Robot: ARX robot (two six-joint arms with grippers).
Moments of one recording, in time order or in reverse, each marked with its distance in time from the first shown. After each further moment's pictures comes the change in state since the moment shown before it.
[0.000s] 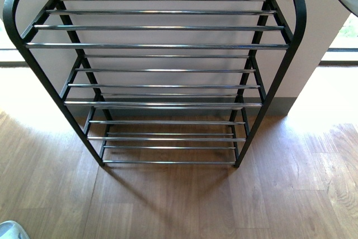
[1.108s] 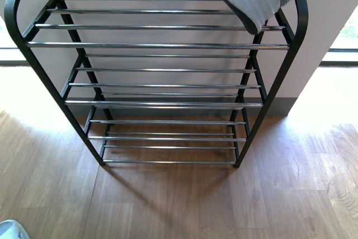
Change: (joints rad) left arm 0.000 0.000 0.000 0.000 -0.002 0.000; right arm 0.335 0.761 0.727 -0.192 0.449 0.232
